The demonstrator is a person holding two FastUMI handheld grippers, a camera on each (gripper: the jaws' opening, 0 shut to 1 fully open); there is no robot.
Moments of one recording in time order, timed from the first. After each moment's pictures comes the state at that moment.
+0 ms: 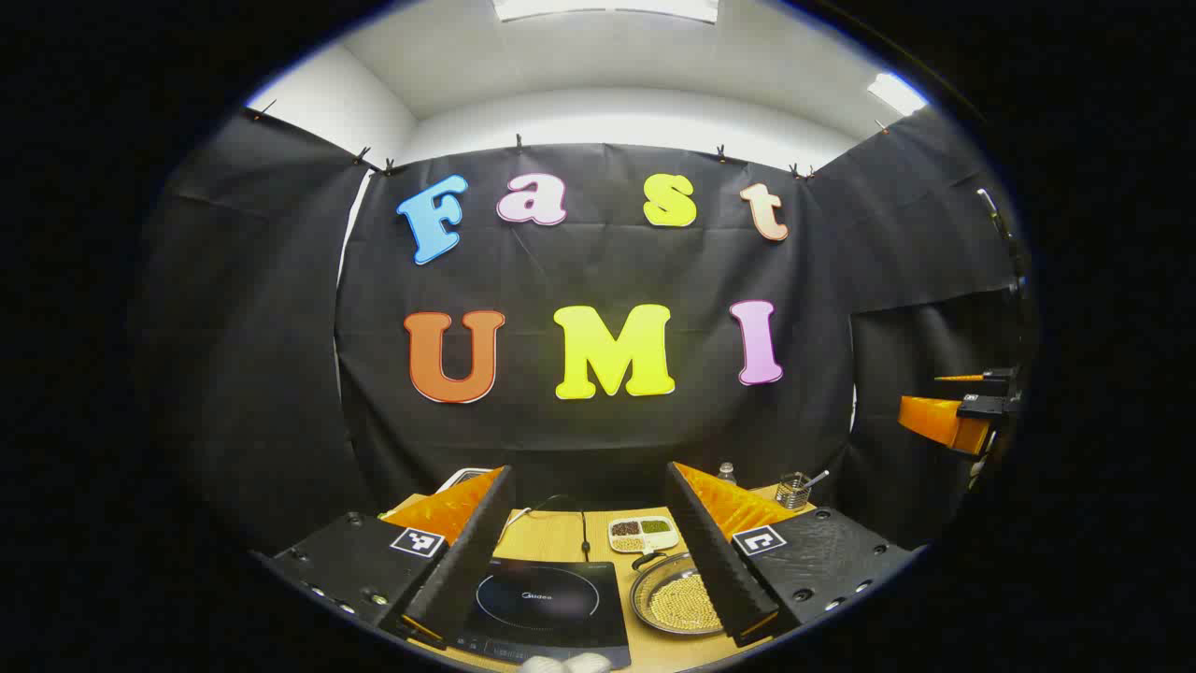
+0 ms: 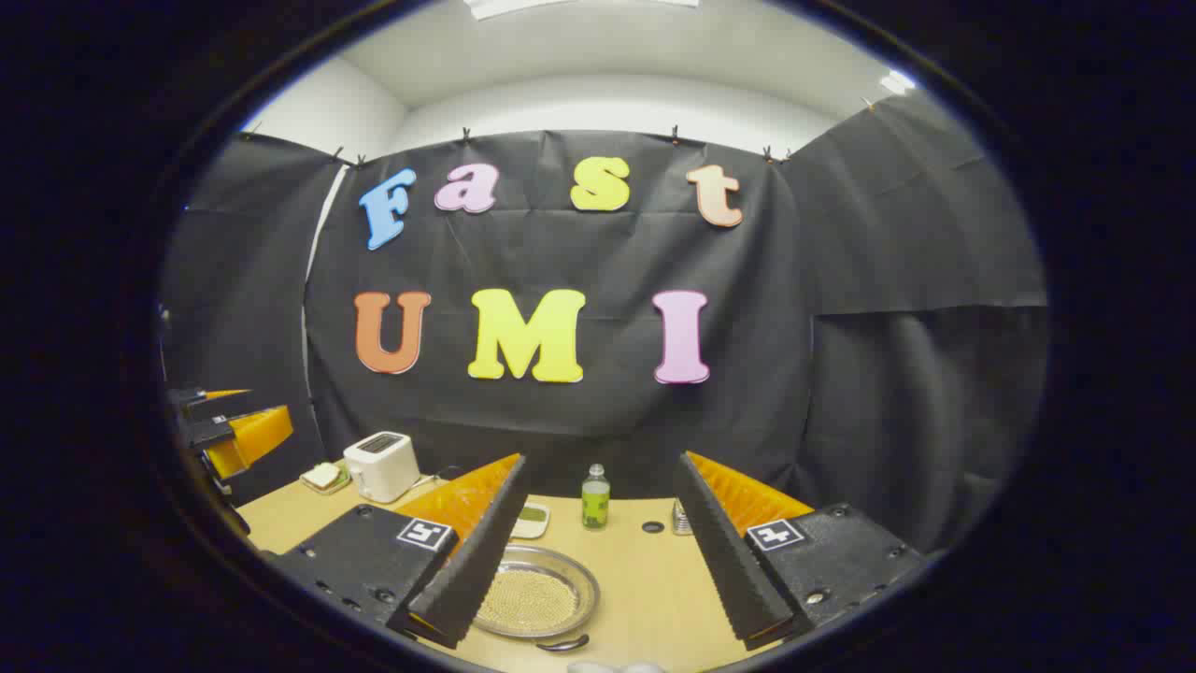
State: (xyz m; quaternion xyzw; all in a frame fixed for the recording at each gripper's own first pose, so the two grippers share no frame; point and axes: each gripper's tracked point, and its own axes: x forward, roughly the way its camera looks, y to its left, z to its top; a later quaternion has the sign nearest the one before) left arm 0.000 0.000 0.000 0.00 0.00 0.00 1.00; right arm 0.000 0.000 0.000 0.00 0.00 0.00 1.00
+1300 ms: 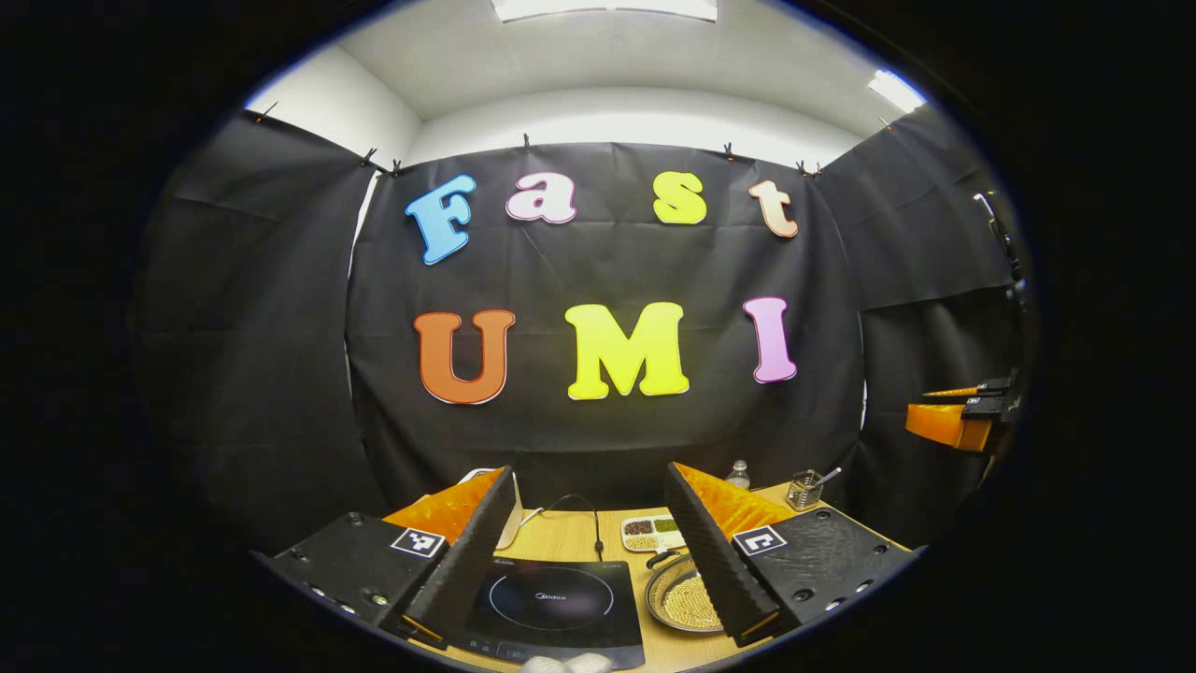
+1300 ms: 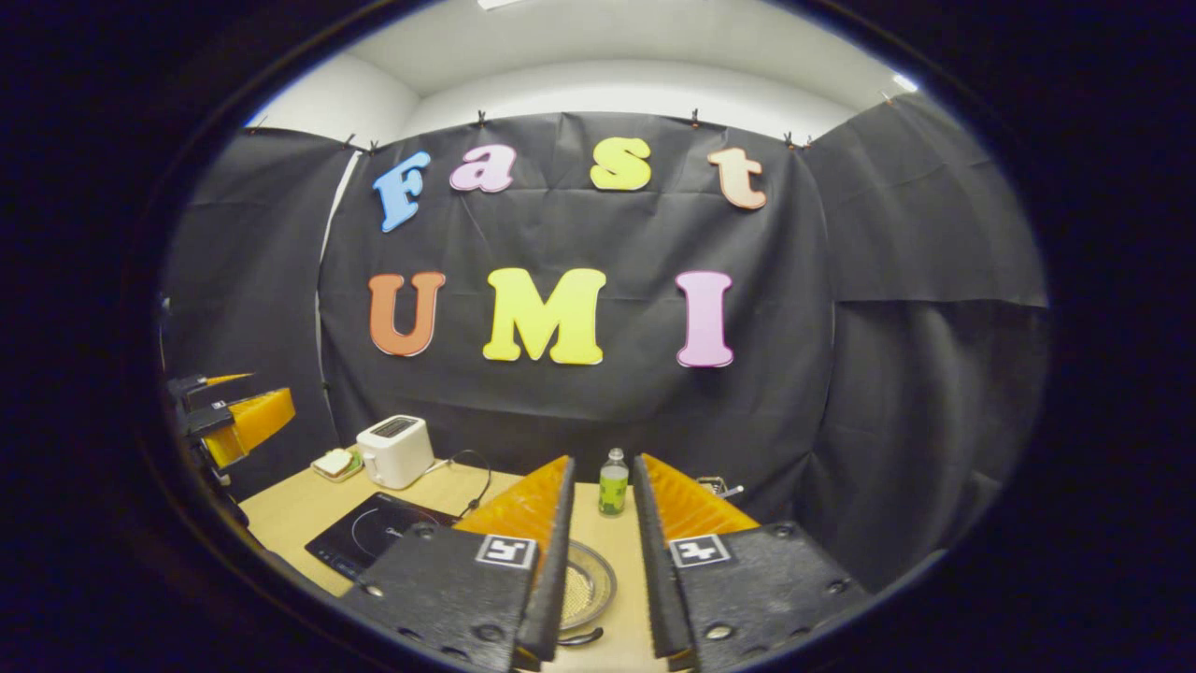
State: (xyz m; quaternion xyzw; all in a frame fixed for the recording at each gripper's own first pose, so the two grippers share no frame) left arm -0.001 0.014 -0.005 0.01 0.00 0.01 1.00; right arm 0.011 0.019 -0.013 0.00 0.03 0.02 1.00
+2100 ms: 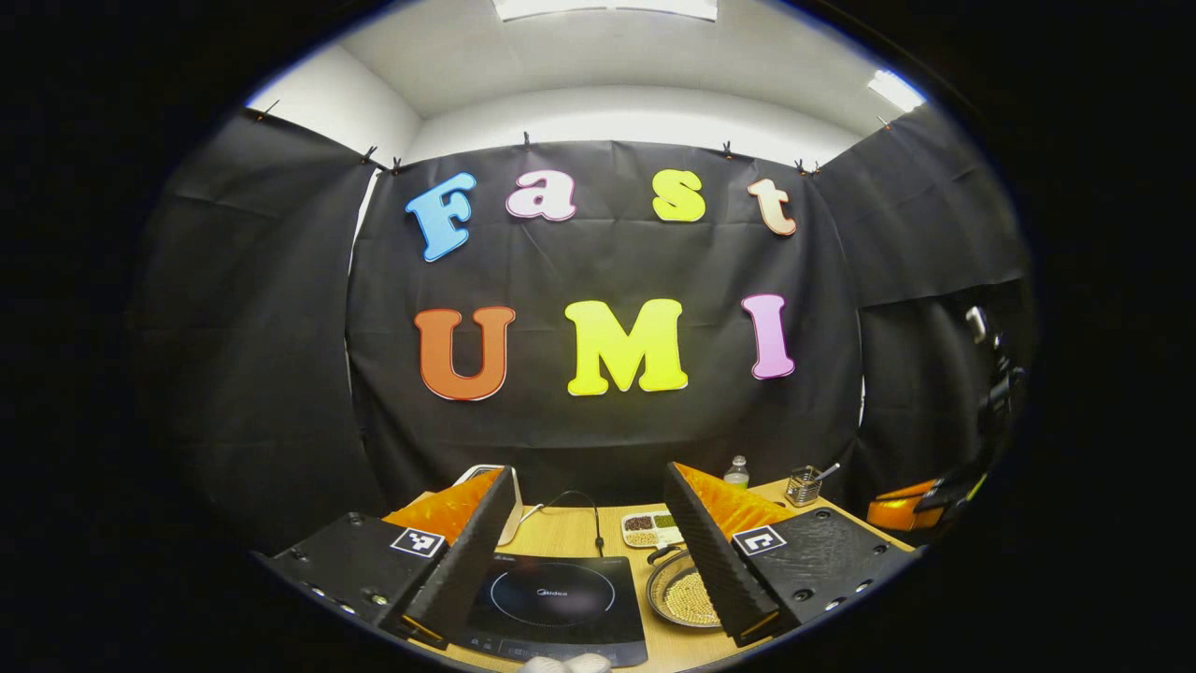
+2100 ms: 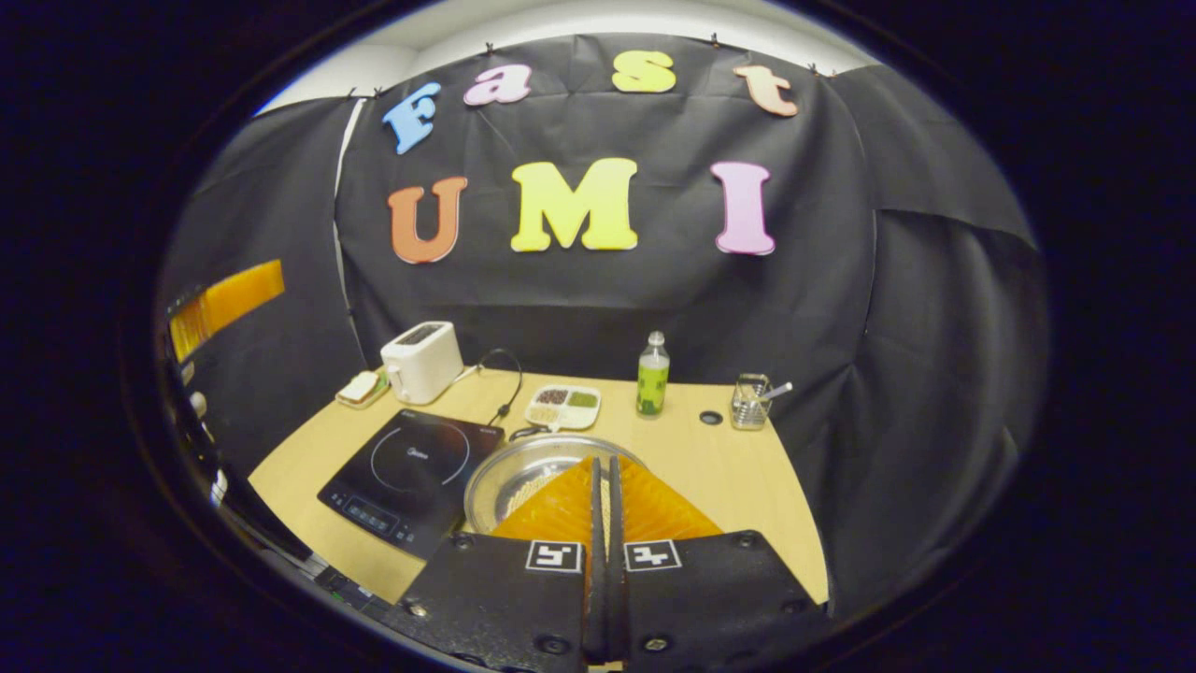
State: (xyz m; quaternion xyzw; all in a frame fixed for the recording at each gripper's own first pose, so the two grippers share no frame) left arm -0.007 0.017 -0.014 0.01 0.01 0.01 1.00; right arm 0.004 0.051 -0.161 0.00 0.21 0.07 0.98
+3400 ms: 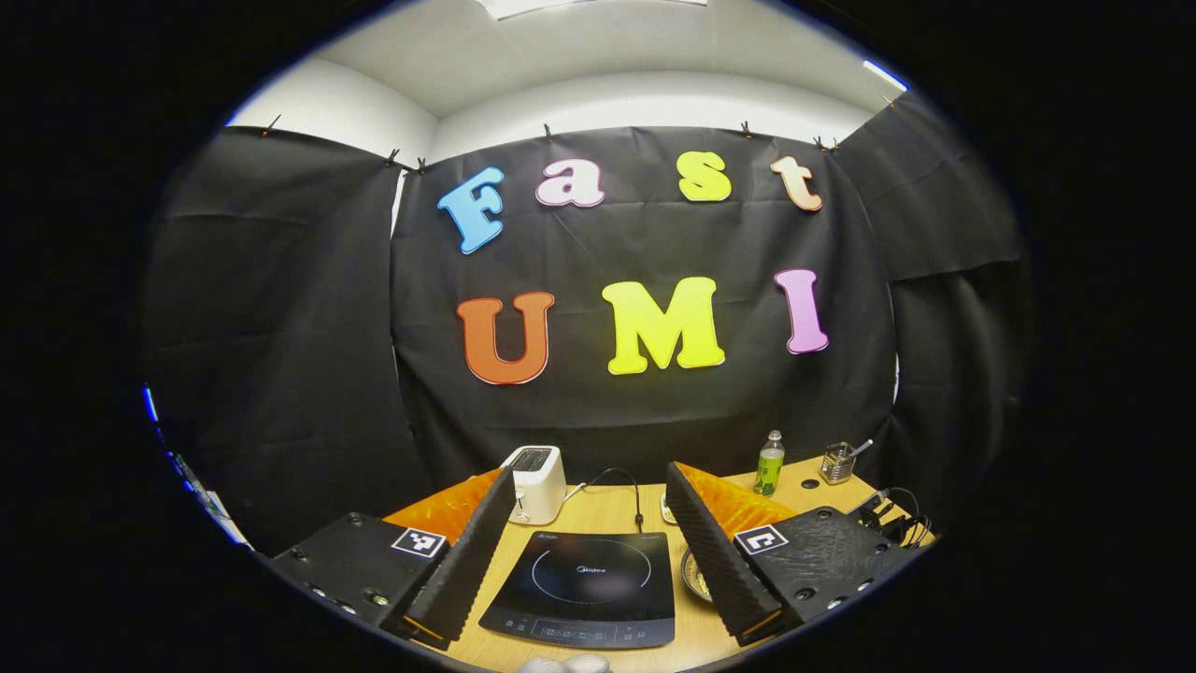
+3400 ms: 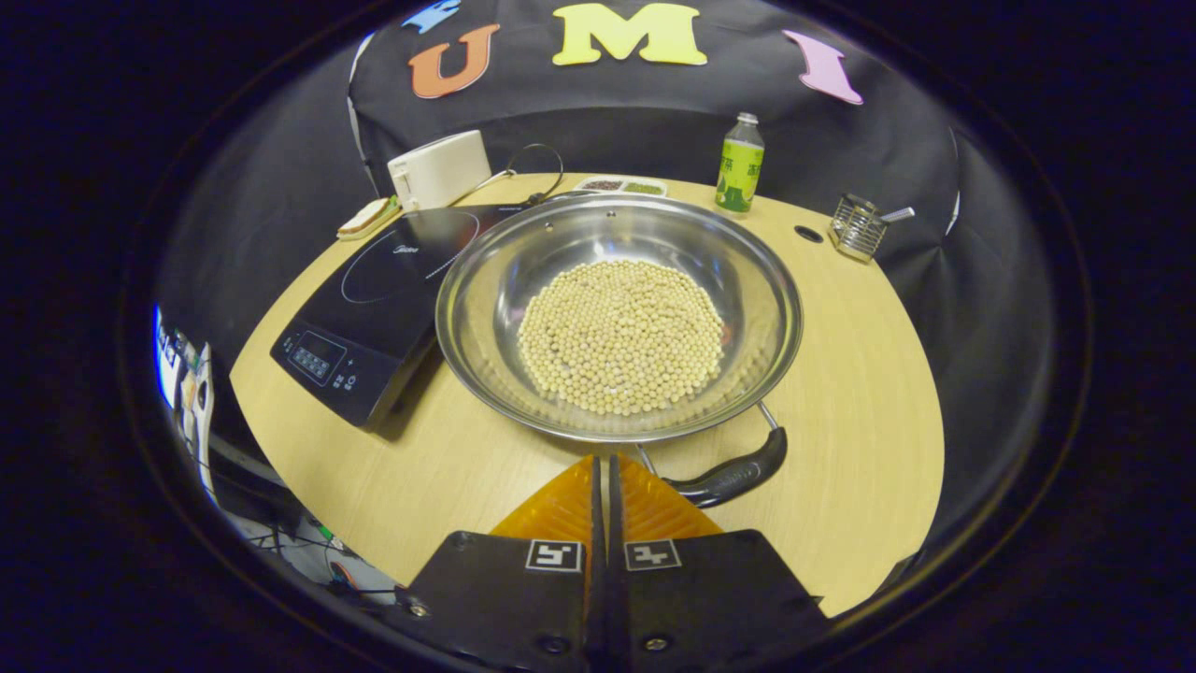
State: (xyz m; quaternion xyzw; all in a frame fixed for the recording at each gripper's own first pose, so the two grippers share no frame) left arm -0.039 0.036 -0.024 0.03 0.04 0.07 1.00; right arm -0.002 0.105 -0.387 -0.02 0.43 0.13 0.89
